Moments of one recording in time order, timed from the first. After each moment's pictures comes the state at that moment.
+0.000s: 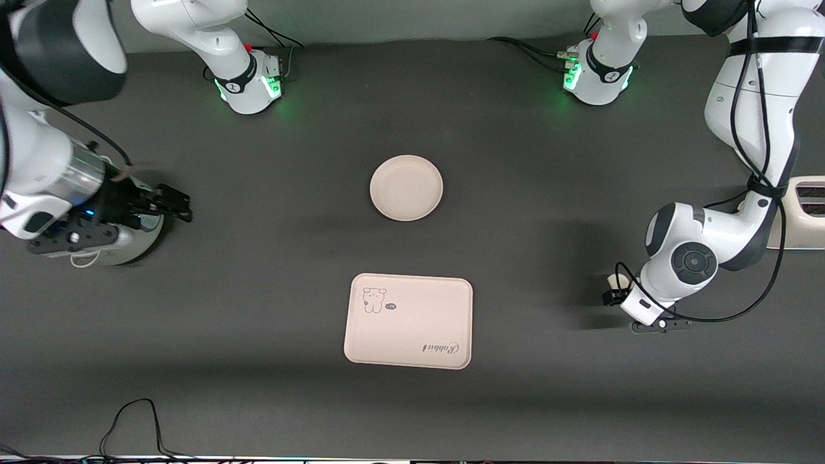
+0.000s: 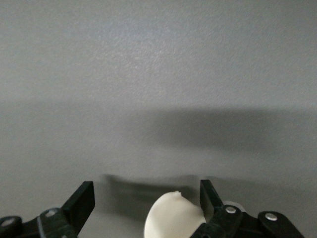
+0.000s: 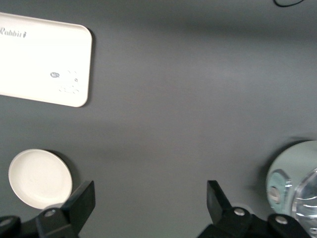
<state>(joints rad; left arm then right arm) 0.19 0.67 -0.26 -1.79 0.43 2.38 -0.41 0.26 0.19 -0.08 -1.48 0.06 1.62 0.12</state>
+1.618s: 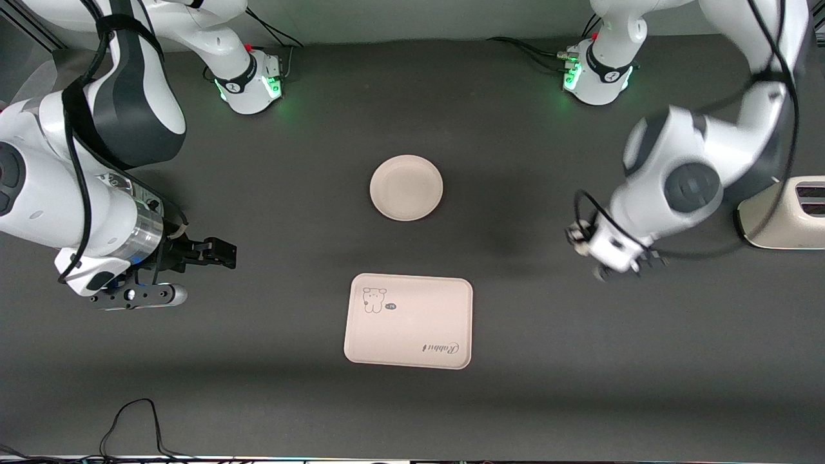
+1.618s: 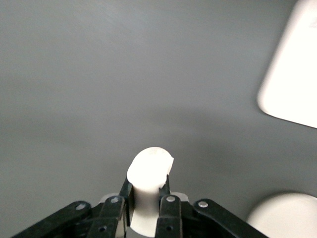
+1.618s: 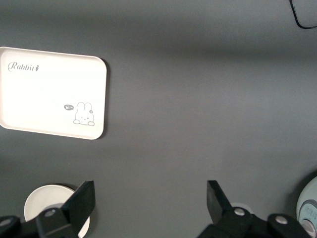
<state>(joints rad) 0.17 0.20 -0.61 -1.81 0.03 1.89 -0.69 0.29 0.41 -0.09 -1.24 0.09 1.63 0.18</state>
